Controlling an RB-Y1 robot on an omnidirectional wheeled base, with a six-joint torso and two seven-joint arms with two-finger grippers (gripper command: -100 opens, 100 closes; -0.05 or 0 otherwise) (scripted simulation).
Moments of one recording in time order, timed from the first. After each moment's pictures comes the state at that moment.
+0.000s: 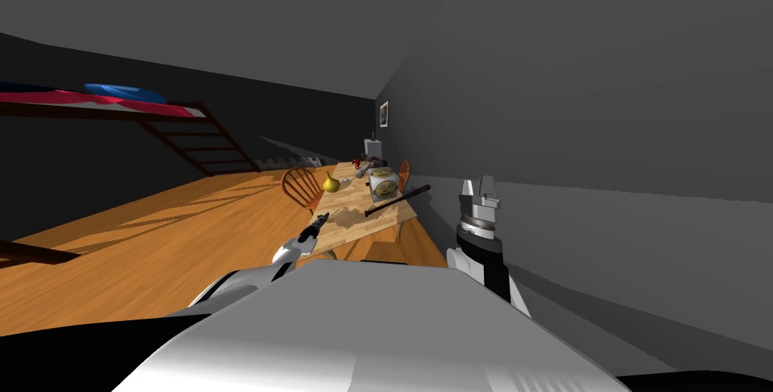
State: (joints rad) left arm -0.23 0.44 0.24 -0.46 -0.14 -0.30 -0.57; right arm 0.52 0.04 -0.07 -2.35 0.05 -0.58 0.15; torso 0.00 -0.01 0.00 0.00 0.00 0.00
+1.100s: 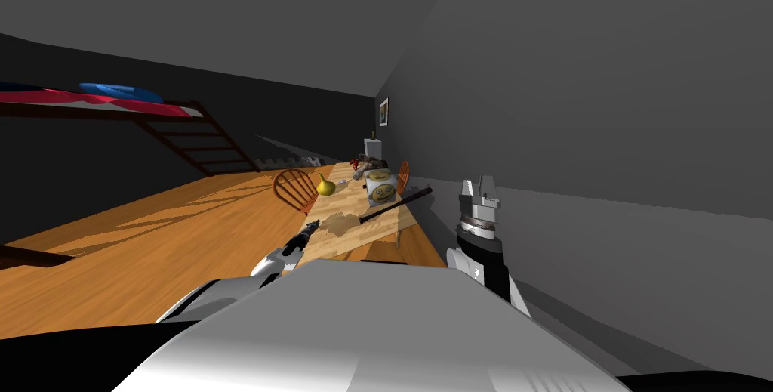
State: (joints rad) left arm -0.15 0.51 0.17 -0.40 -0.15 -0.42 -0.45; right arm 0.52 0.04 -0.07 -2.35 0.05 -0.58 0.15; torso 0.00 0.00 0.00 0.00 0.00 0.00
